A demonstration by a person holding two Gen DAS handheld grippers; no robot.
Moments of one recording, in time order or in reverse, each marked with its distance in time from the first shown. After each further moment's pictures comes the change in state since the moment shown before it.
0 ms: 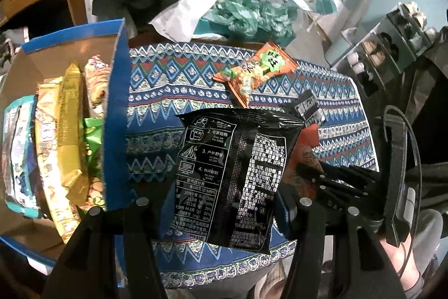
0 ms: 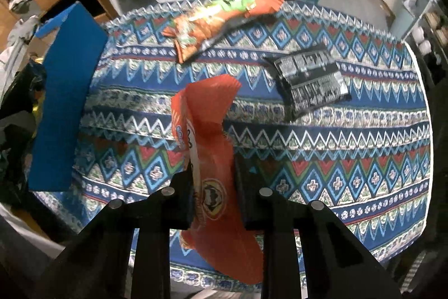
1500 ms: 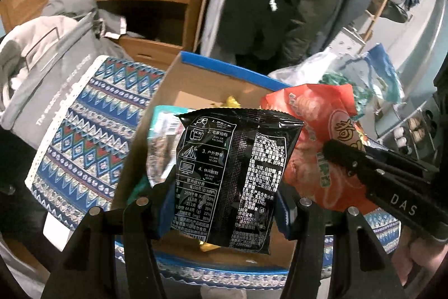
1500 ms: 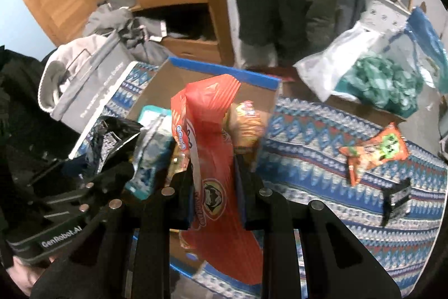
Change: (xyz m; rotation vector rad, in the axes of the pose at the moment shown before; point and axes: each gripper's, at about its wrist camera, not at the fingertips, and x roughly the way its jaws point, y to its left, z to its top) left arm -0.108 0.175 -0.018 -0.273 -0.223 0.225; right arm -0.058 0.251 0.080 -0.303 -0.136 0.227
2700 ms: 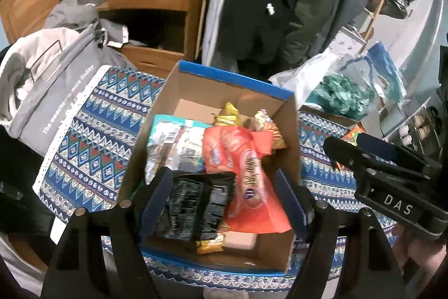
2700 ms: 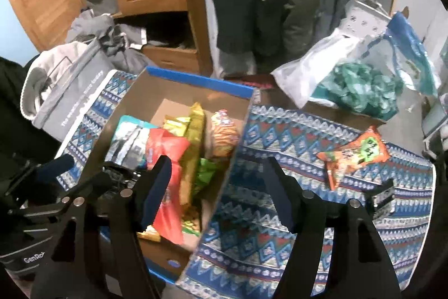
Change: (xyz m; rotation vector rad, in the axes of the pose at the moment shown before) left arm -0.011 -0.022 0.004 0.035 -0.024 0.026; right arm -0.012 -0.013 0.002 0.015 -0.057 -0.125
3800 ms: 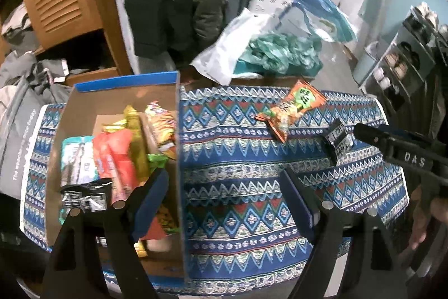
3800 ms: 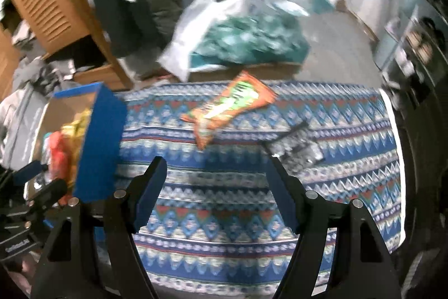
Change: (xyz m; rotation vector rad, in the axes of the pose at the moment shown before) left arm 0.029 -0.158 -0.025 0.293 0.065 -0.079; right arm -0.051 -0.201 -0.086 0.324 0.025 -0.178
